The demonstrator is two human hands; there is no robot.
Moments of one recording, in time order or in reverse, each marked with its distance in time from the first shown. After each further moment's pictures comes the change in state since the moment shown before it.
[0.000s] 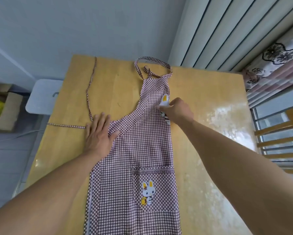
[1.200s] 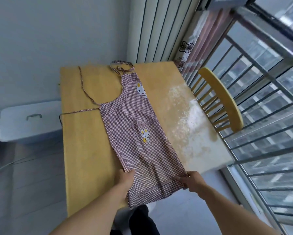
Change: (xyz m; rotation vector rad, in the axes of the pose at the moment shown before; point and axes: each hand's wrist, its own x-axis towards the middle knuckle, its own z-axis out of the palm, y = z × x) left_hand -0.310 -0.041 0.043 -0.848 -0.540 -0.431; right_hand -0.473 0.192 0.164 0.346 -0.044 0.559
